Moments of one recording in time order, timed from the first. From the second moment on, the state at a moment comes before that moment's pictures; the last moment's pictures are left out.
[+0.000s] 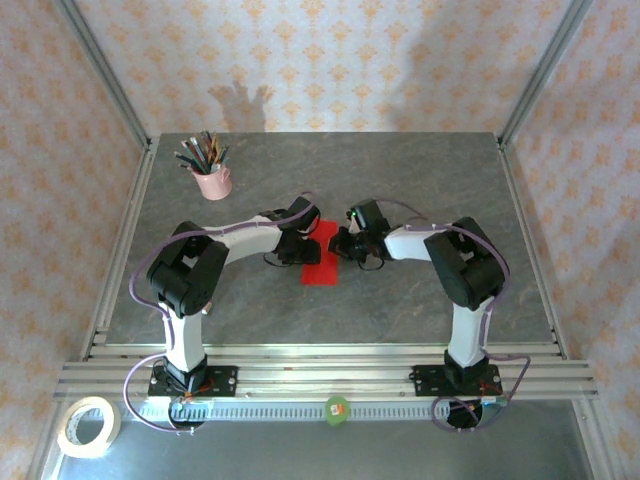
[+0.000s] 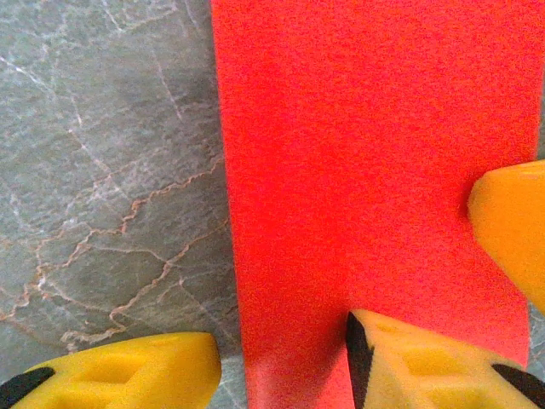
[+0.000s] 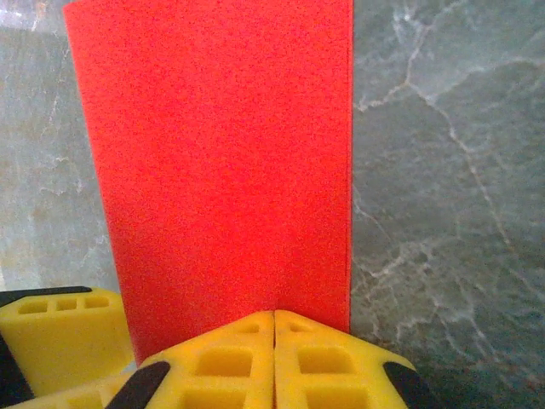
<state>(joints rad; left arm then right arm) -0.56 1.93 1.19 -0.53 0.07 -0.56 0.53 1.92 0.99 0.02 -0.43 0.81</state>
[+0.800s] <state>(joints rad) -0.49 1.73 1.09 -0.28 0.25 -0.76 0.53 1.96 1.09 -0.08 -0.42 0.65</state>
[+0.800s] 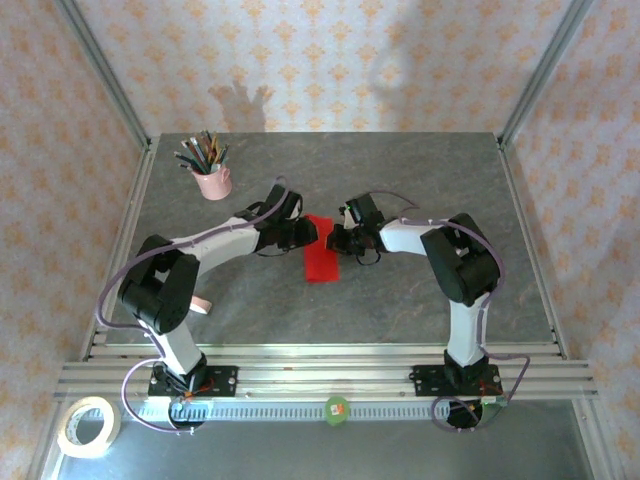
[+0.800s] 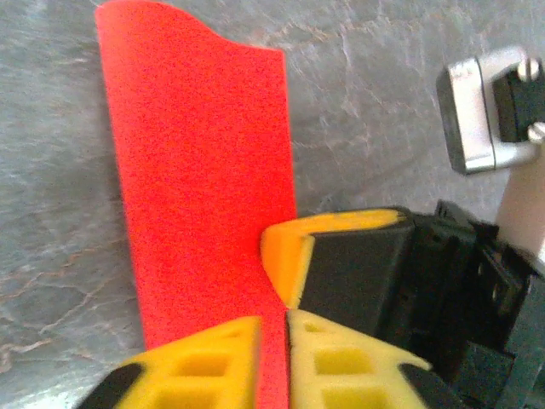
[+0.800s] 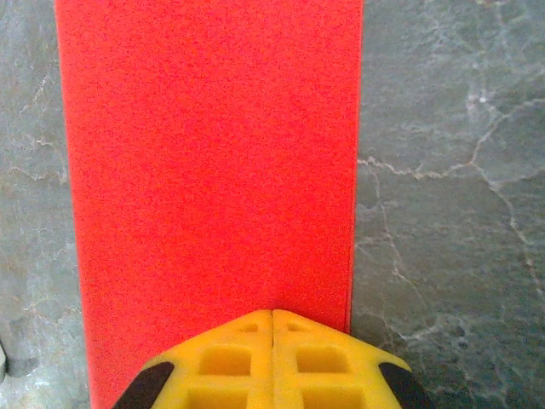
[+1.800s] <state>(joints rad) -0.45 1.93 1.10 -0.23 0.39 -0.73 0.53 1.97 1.10 -0.09 -0.40 0.64</state>
